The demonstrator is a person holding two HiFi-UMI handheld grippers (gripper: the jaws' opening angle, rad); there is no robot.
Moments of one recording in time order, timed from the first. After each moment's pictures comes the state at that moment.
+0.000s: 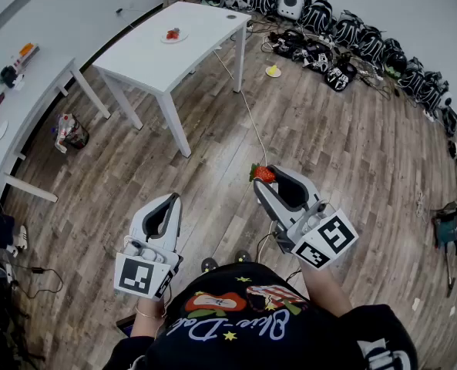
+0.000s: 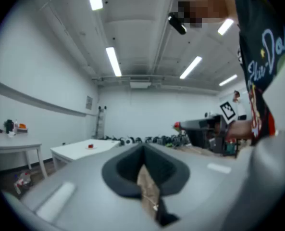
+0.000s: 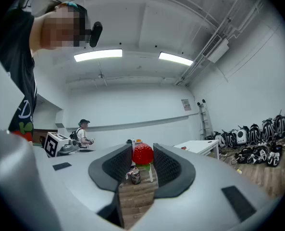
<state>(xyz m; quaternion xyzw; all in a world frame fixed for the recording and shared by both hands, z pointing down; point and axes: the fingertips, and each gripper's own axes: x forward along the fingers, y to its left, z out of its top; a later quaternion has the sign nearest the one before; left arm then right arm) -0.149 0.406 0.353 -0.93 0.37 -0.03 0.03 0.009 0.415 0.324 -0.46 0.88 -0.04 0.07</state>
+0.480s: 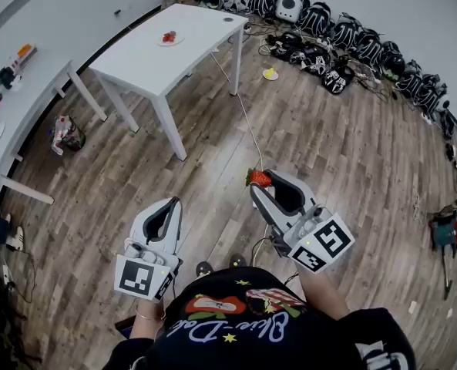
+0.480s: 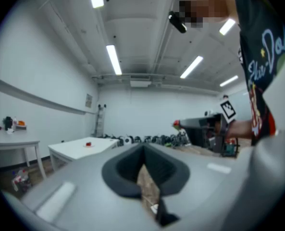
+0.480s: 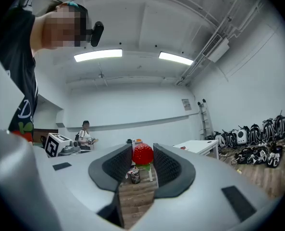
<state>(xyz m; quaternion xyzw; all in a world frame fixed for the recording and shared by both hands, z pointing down) -0.129 0.398 0.361 -0.93 0.37 -0.03 0.02 0.022 0.407 0.326 -0.46 0.89 -0.04 0.07</state>
